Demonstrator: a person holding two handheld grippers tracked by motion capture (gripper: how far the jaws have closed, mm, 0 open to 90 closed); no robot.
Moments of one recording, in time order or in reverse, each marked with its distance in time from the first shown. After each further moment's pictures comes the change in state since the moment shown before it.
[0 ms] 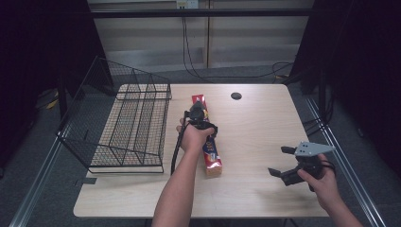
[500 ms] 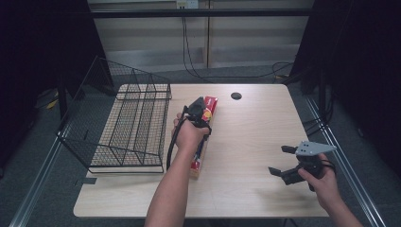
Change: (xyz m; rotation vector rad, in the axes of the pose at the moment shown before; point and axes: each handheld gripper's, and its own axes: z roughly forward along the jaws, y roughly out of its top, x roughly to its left) left arm -0.004 0.008 -0.029 0.146 0.117 0.118; right arm -0.002 0.000 -0.001 -0.013 0.002 0.012
